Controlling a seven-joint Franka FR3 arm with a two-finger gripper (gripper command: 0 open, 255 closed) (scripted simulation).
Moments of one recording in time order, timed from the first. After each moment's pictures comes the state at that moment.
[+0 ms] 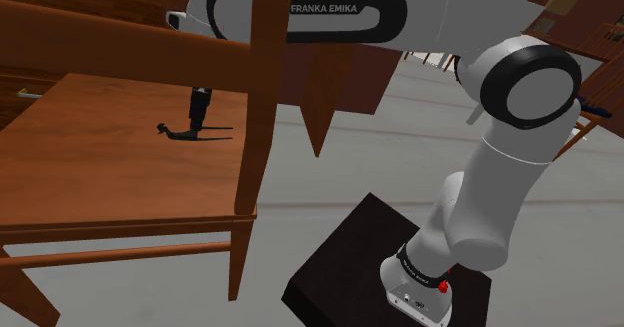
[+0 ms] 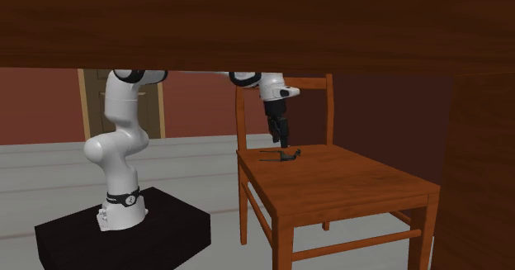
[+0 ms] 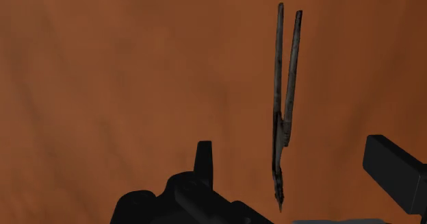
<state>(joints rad) 0.32 0.18 0.15 -1.66 0.02 1.98 -0.42</state>
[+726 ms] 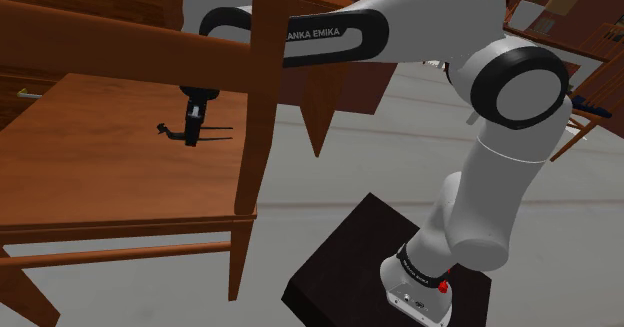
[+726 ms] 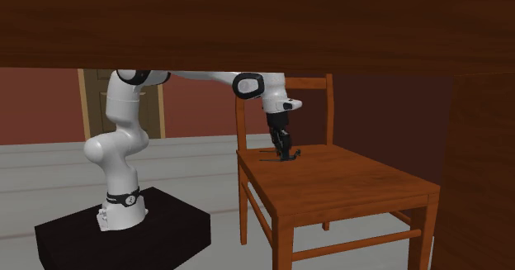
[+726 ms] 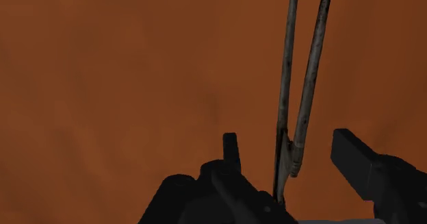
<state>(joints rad) 0.33 0.22 0.16 -1.71 0.02 2.08 -0.43</state>
